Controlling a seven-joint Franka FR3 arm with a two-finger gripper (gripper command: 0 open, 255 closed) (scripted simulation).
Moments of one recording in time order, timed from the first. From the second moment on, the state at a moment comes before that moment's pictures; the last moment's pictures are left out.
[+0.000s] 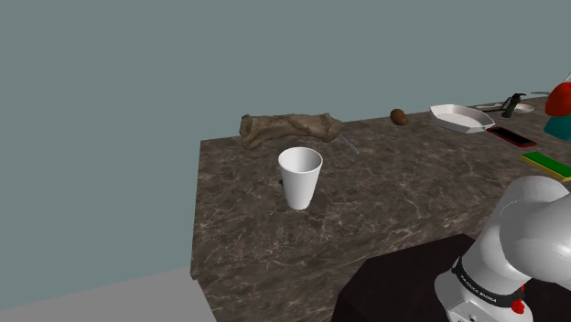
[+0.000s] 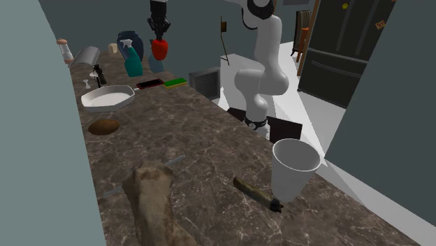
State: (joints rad) arm 0.12 -0.55 -1.28 -1.57 -0.46 1.55 -1.21
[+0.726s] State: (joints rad) arm 0.68 -0.68 -1.77 -1.06 -0.61 1.42 -1.37
